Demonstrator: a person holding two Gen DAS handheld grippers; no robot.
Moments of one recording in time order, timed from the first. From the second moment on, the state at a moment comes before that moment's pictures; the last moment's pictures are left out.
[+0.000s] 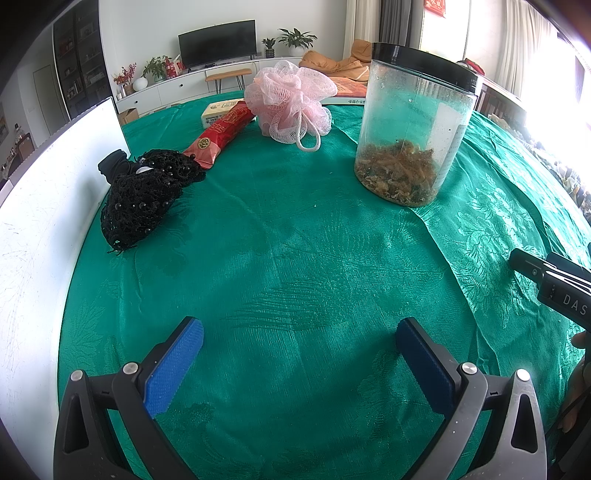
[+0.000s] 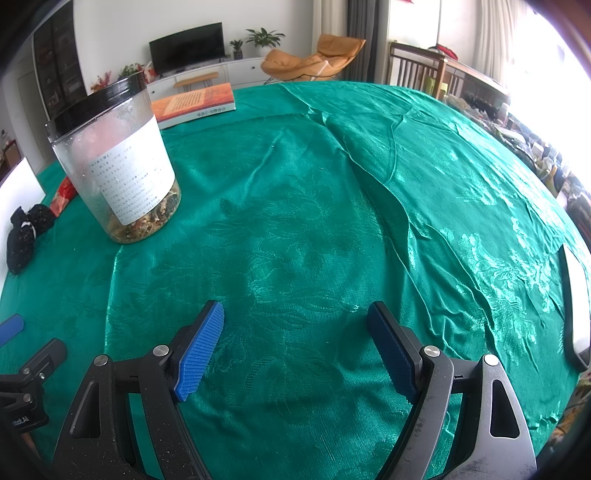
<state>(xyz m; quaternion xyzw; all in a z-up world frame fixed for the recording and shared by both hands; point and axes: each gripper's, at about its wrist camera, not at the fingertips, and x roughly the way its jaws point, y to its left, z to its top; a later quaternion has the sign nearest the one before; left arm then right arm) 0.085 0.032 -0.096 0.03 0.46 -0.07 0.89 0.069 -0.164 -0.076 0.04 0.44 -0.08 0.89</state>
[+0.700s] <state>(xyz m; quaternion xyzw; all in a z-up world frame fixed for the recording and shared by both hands) 0.204 0.132 -0.080 -0.03 0.48 0.12 0.87 0.069 -0.164 -0.076 0.04 0.44 -0.08 0.89</state>
